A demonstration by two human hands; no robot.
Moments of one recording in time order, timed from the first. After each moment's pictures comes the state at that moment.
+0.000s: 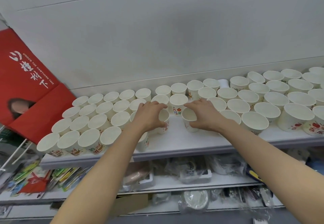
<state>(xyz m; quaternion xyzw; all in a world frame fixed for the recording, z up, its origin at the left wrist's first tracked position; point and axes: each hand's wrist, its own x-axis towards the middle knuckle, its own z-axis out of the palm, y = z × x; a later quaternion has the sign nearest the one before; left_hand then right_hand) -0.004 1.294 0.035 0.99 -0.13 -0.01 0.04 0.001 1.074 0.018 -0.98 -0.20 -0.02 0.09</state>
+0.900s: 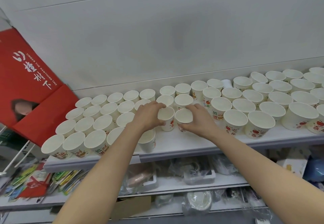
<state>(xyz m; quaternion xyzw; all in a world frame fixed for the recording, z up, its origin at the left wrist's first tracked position) 0.003 1.324 0.031 0.99 -0.13 -0.01 0.09 -0.014 1.116 -0.005 -0.96 -0.10 -0.06 0.26</state>
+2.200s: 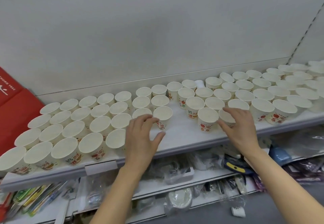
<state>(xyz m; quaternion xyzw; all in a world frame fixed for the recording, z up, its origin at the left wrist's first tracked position) -0.090 1.269 -0.001 0.91 -0.14 0.27 0.27 -0.086 0.958 -0.020 -0.93 0.01 -0.31 0.21</state>
